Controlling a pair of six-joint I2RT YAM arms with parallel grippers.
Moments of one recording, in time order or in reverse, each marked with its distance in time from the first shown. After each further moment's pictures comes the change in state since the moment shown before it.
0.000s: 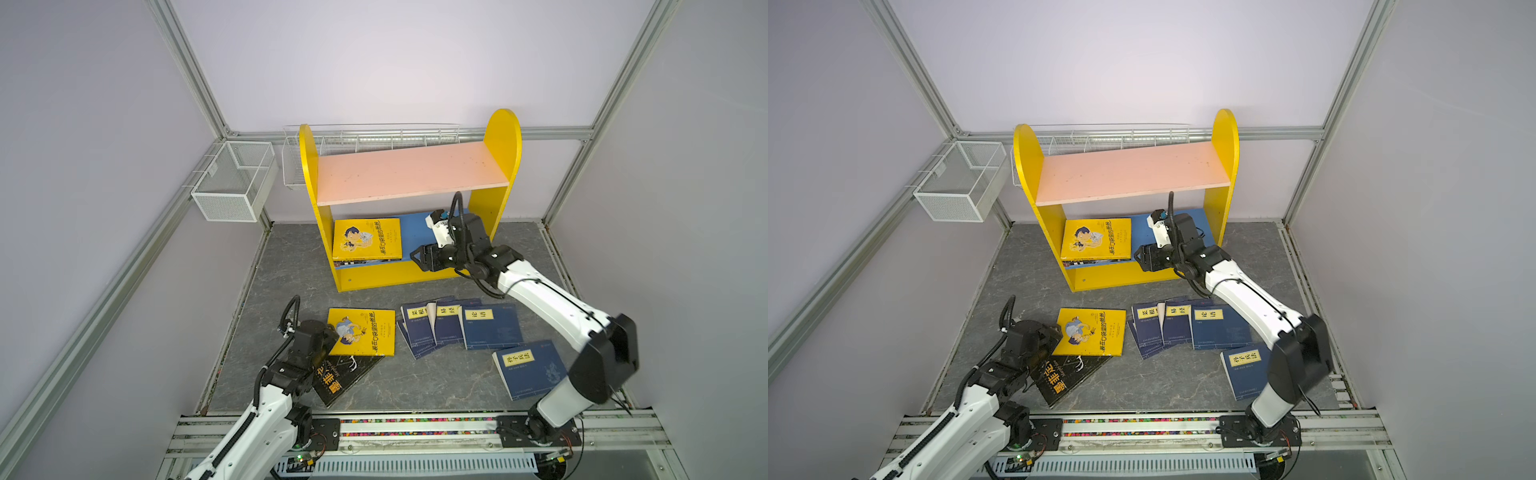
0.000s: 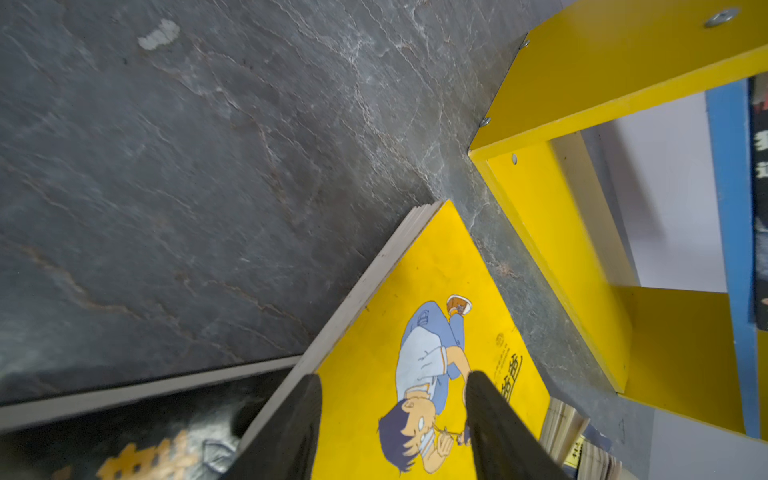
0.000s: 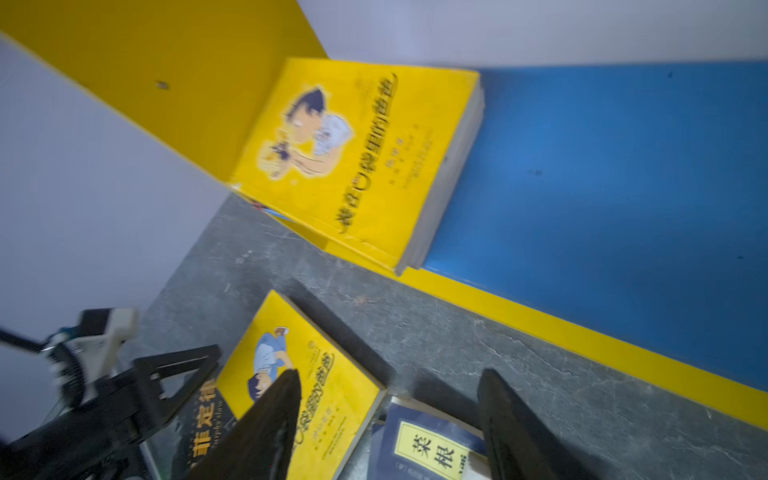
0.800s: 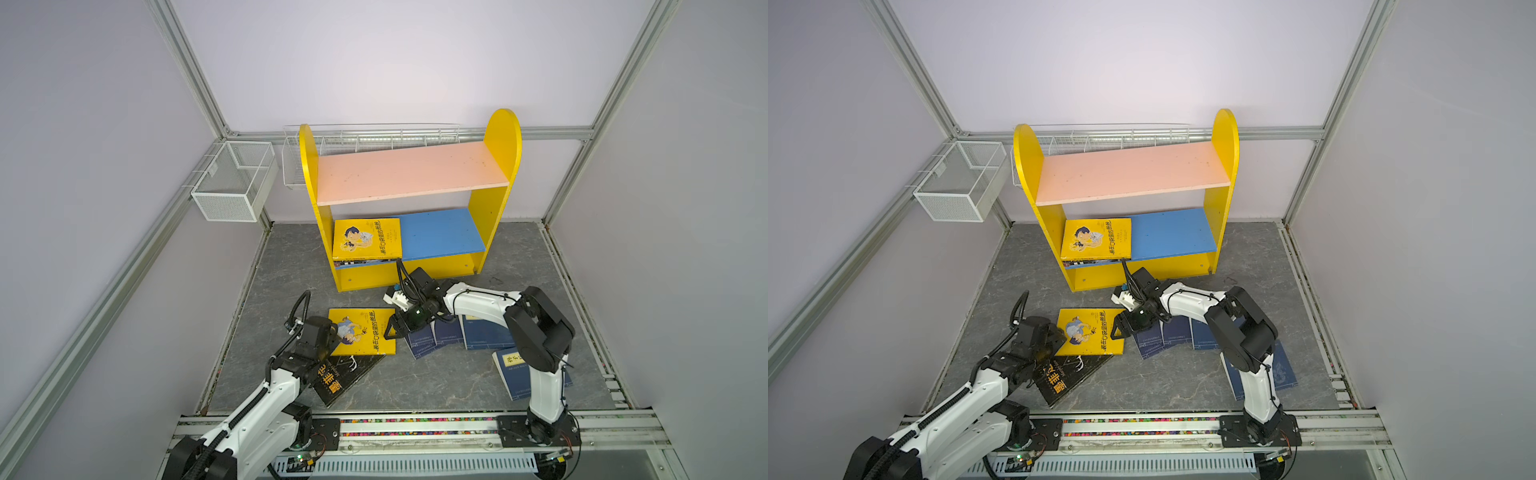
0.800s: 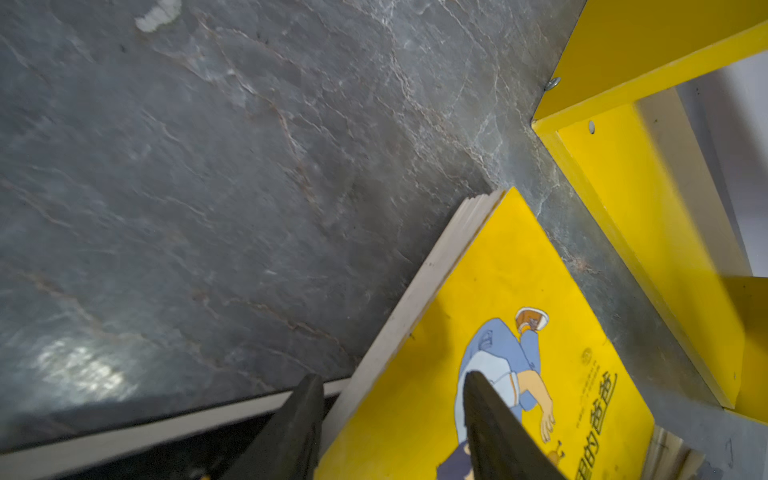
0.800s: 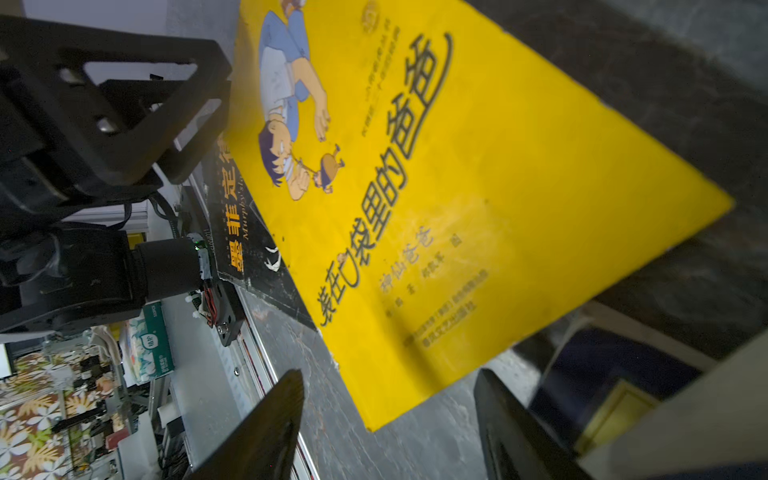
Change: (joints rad) left arm 0.000 0.185 0.006 0.061 -0.013 0.071; right arm 0.144 0.470 -0.095 -0.078 -0.420 -0.012
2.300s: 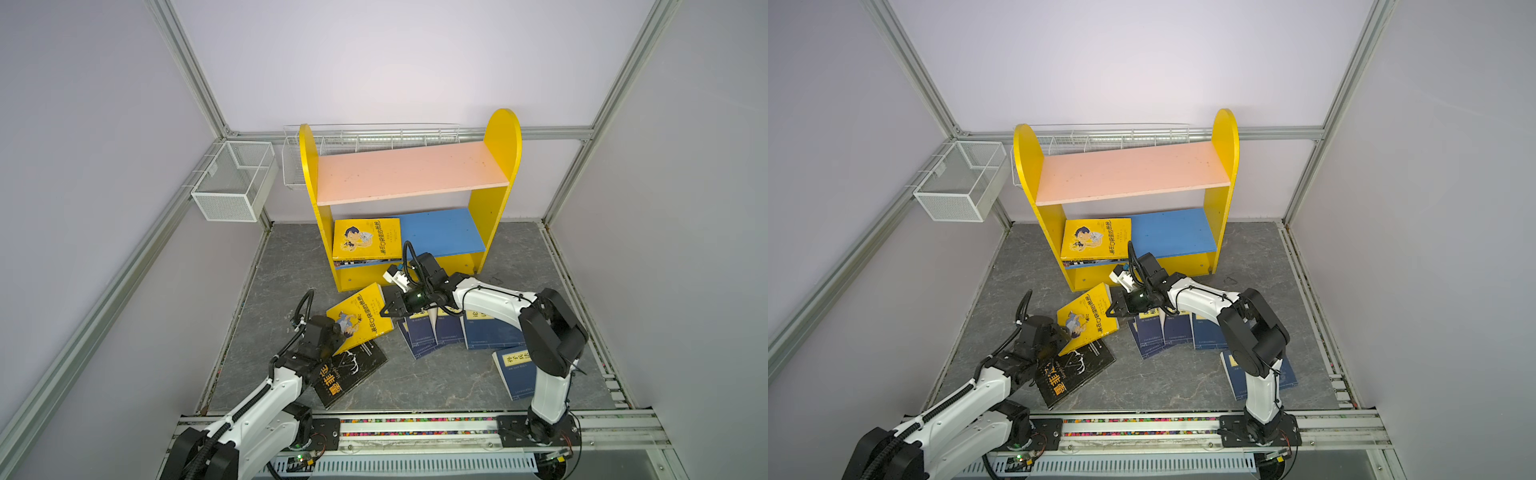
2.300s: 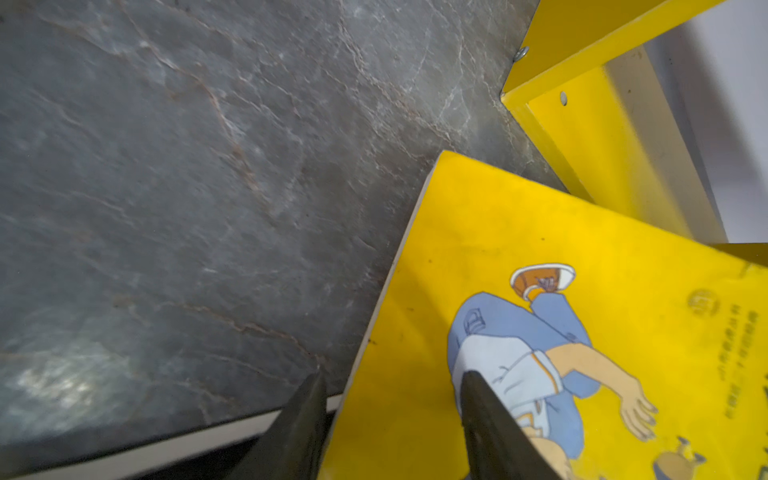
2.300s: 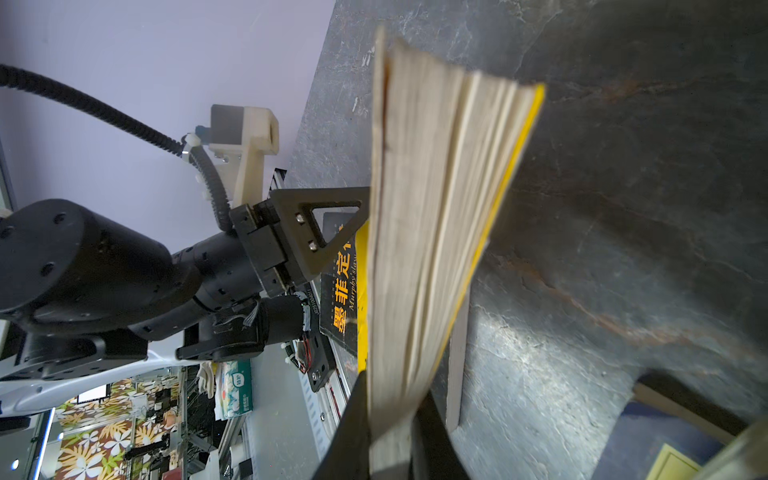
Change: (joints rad) left arm -0.032 0.005 -0.019 0.077 0.033 0.016; right arm -0.022 -0.111 -0.017 0.243 -0.110 0.206
